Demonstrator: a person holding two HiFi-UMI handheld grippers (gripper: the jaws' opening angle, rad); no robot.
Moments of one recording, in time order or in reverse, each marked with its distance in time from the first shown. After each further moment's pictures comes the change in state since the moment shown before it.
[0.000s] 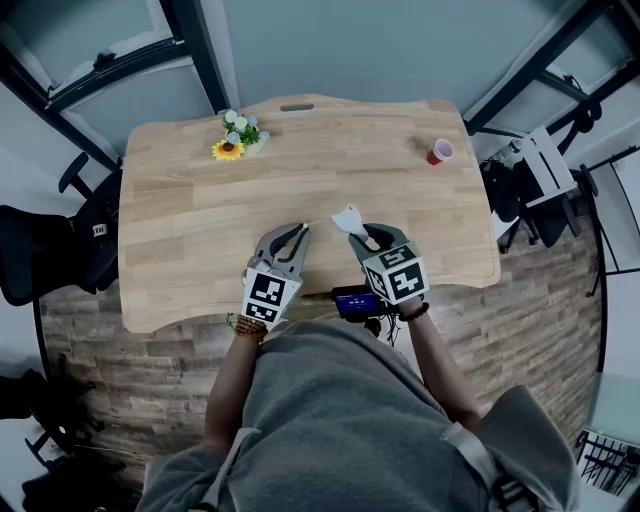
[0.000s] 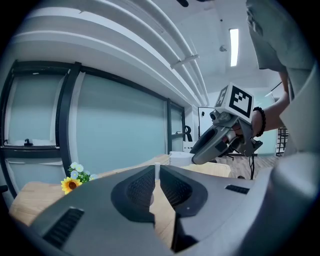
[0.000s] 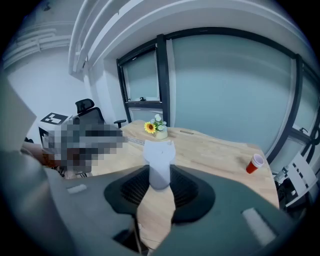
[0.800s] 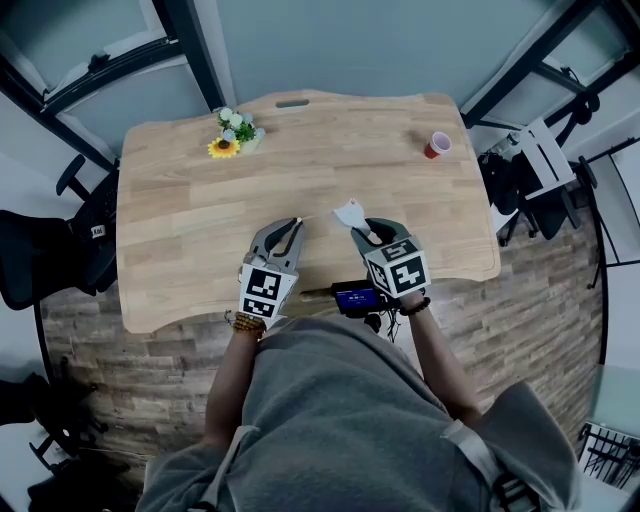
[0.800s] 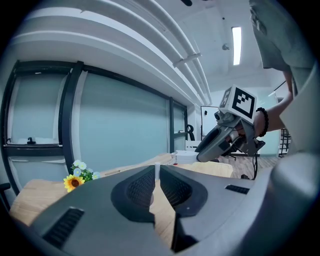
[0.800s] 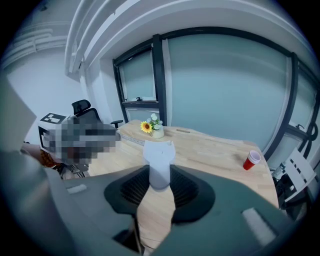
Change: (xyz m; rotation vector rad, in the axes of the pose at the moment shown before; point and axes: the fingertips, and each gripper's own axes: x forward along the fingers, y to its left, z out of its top) left arm 0.002 0.008 -0.004 -0.014 0.015 0.027; right arm -0.002 -0.013 -0.006 0.030 0.001 -0.026
